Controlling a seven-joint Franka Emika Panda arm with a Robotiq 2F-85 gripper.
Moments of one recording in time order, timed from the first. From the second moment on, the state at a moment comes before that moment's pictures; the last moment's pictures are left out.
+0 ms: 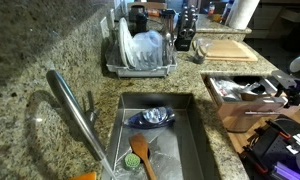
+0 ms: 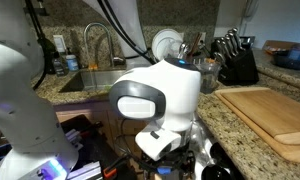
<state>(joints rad) -0.48 0.15 -0.38 -2.77 0.00 2.87 1.49</state>
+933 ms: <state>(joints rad) -0.36 0.10 -0.59 -2.75 -0.15 2.92 1.67</state>
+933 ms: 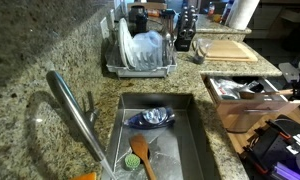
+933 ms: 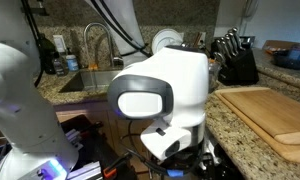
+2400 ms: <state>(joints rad) -0.36 0.09 -0.50 -2.76 0.20 2.98 1.39</state>
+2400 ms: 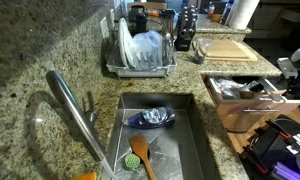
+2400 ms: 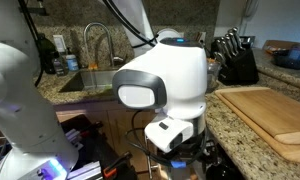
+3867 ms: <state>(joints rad) -0.46 0.21 -0.44 -2.64 0.55 2.71 0.86</state>
